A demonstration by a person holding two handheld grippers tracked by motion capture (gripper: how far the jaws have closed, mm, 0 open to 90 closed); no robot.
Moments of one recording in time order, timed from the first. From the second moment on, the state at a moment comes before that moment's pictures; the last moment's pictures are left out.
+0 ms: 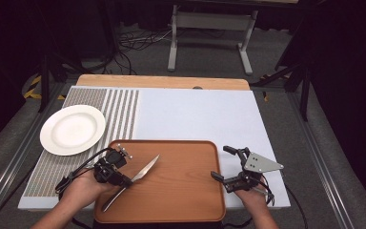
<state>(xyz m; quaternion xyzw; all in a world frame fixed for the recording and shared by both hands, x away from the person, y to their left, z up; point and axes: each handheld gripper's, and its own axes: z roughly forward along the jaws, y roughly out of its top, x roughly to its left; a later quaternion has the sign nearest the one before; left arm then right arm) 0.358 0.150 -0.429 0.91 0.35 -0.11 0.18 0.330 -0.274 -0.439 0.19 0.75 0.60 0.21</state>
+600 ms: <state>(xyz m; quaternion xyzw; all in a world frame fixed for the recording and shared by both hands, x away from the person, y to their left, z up) 0.359 0.150 -0.430 0.92 0.34 -0.09 0.19 0.330 -0.274 -0.440 0.18 0.75 0.60 0.21</state>
